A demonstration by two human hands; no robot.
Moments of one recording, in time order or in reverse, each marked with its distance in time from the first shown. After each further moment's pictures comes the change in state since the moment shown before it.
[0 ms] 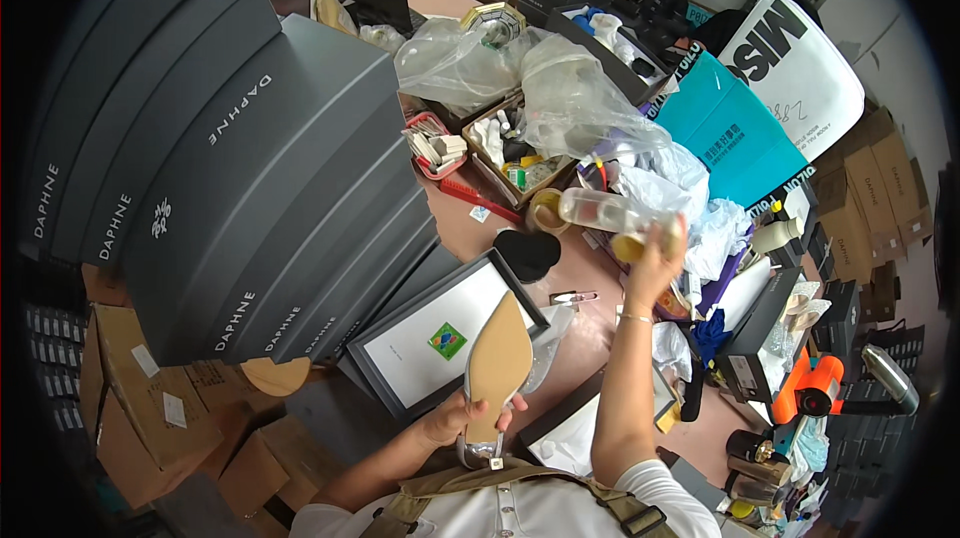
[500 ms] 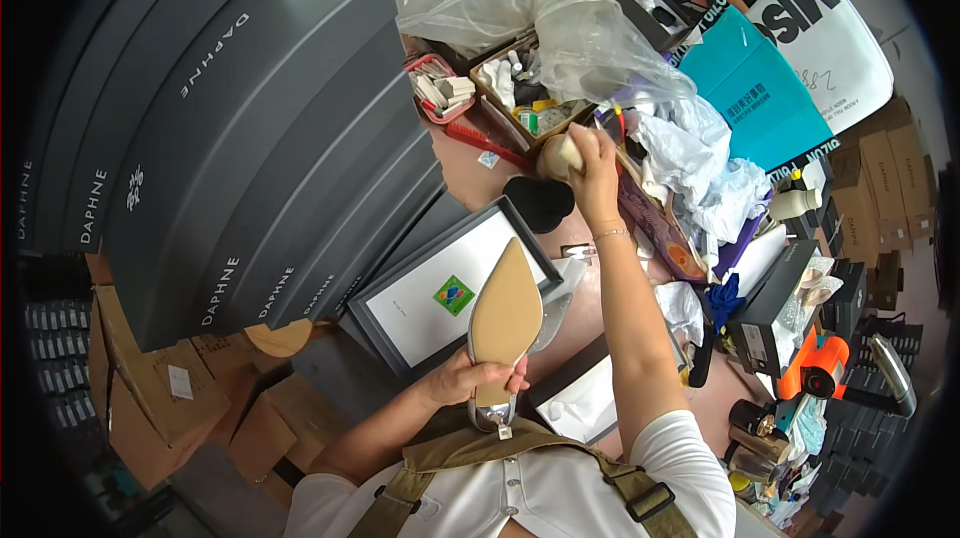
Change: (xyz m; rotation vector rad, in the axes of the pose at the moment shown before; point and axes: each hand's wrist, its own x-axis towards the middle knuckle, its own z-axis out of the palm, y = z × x) left_hand 0.000 0.005 0.000 0.003 0.026 -0.024; right_hand -0.021 0.029 0.068 -0.583 -0.633 -0.431
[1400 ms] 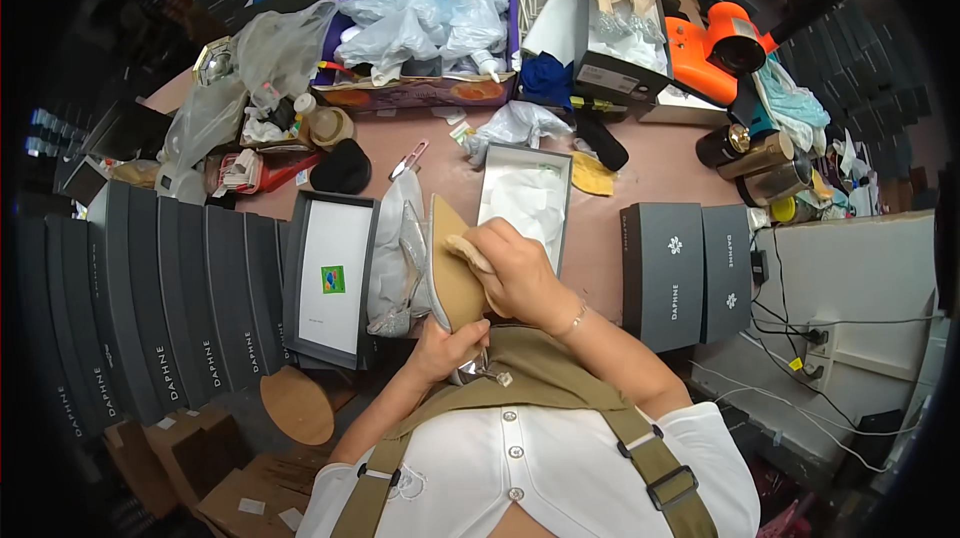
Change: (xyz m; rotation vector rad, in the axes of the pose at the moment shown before) left_hand 0.009 -0.073 0.113 0.760 -0.034 -0.414; right_hand -0.255 -0.151 -0.235 0.122 0.051 0.352
